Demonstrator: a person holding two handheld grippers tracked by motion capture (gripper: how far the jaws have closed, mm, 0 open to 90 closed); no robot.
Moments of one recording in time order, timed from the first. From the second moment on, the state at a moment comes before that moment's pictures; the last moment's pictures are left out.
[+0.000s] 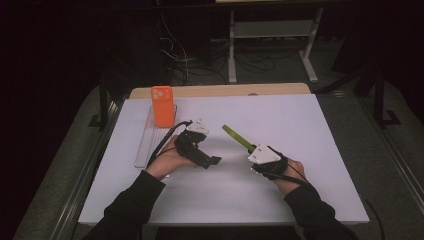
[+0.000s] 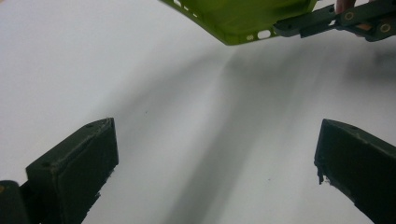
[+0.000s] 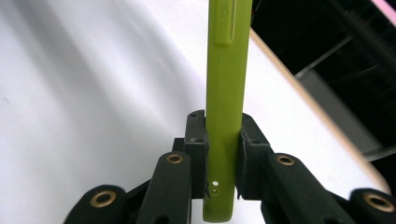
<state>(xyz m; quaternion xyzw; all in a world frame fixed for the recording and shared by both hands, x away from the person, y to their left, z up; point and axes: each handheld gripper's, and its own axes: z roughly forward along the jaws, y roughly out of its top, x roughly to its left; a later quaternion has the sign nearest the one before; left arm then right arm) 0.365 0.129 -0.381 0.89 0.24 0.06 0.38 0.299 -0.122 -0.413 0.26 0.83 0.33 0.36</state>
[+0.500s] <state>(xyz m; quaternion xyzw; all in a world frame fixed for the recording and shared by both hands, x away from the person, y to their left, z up) 0.368 0.134 -0.379 0.88 0.26 0.06 0.38 0.318 -0.146 -0.411 0.41 0.78 0.44 0.18</state>
